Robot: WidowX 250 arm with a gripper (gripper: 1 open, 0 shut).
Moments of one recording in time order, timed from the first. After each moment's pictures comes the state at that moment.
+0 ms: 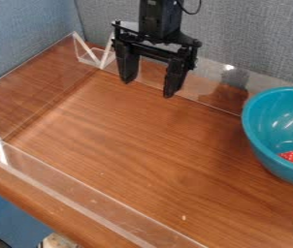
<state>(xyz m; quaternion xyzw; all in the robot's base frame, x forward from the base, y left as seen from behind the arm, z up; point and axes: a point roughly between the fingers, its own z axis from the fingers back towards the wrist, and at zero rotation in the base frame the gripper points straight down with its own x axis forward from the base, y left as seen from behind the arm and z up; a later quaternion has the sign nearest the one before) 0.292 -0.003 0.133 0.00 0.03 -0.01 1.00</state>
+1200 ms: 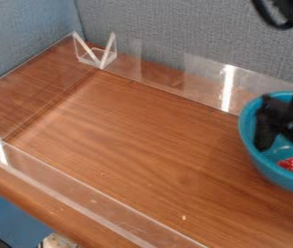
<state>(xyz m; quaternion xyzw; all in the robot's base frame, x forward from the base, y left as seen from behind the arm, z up) 0.303 -0.160 0.061 0.00 0.03 -0.23 0.97</state>
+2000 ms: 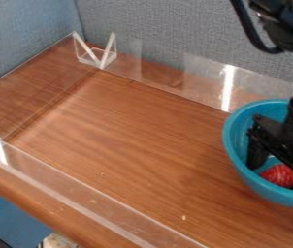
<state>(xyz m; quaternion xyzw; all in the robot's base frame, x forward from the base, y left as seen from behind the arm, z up) 0.296 -0.168 0.044 0.01 0.01 -0.22 0.97</state>
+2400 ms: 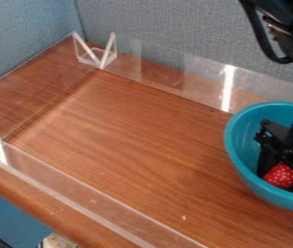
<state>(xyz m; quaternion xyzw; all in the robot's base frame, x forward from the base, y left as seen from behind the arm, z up) 0.304 -0.180 0.037 0.01 0.00 -0.25 0.97</state>
